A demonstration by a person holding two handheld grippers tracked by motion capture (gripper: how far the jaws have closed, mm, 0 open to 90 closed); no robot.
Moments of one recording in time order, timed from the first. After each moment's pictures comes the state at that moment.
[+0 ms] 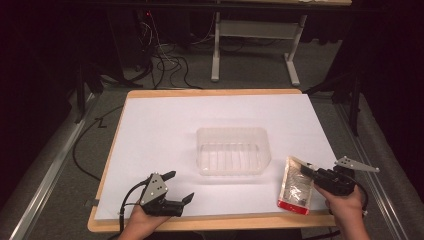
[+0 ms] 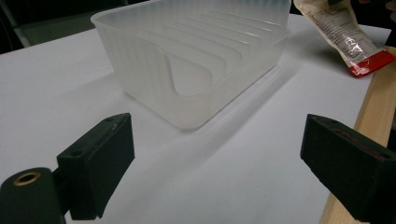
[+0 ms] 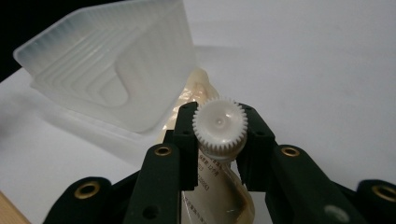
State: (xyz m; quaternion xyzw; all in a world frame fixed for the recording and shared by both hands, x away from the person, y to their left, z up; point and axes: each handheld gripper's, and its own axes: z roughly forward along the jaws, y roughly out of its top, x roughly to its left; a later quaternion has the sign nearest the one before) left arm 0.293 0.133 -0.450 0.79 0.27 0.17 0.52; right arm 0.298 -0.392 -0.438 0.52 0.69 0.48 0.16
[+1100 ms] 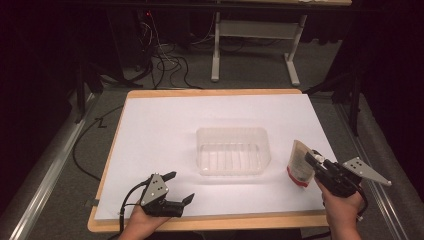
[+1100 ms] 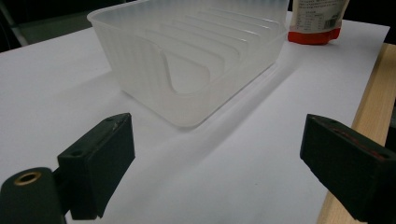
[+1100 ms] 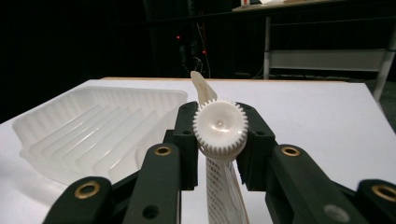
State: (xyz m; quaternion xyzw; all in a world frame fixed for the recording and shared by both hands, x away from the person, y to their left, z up) left arm 0.292 0.133 -0.451 0.79 0.26 0.17 0.52; right arm 0.280 -0.368 -0.405 0.48 0.62 0.54 0.31
